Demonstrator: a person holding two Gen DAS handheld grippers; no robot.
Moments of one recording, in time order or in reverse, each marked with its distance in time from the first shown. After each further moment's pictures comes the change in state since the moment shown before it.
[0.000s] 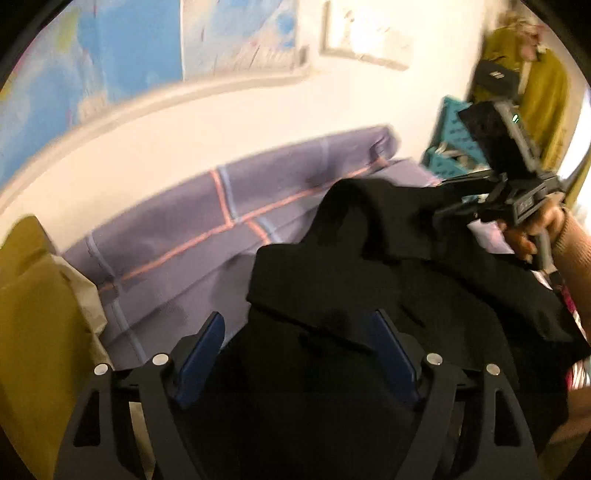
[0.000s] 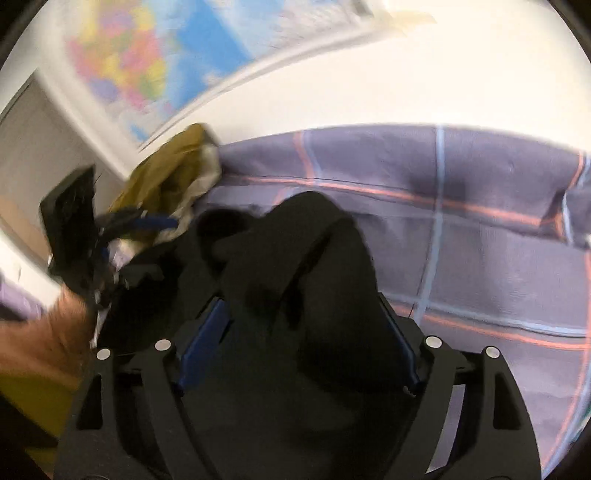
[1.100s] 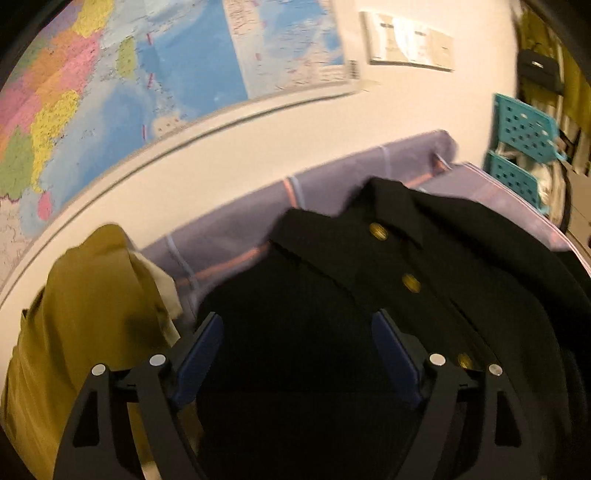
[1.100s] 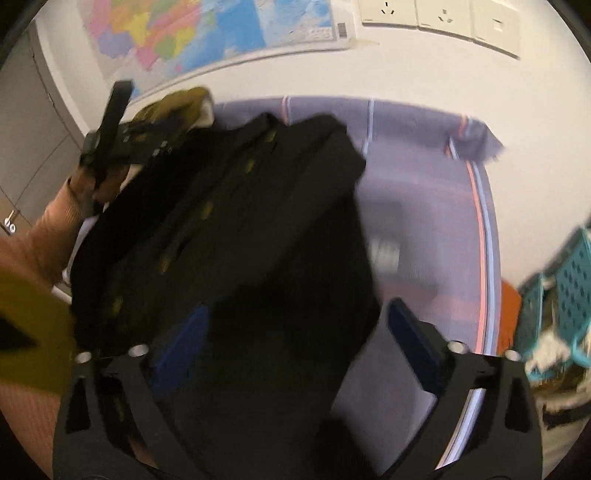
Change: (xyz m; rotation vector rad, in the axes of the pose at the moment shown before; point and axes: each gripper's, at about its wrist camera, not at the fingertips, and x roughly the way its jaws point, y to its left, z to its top) left arm -0.036 -0.030 -0.040 0.013 -0.102 0.308; right arm -0.120 0.044 -0.161 -0.118 0.014 -0.284
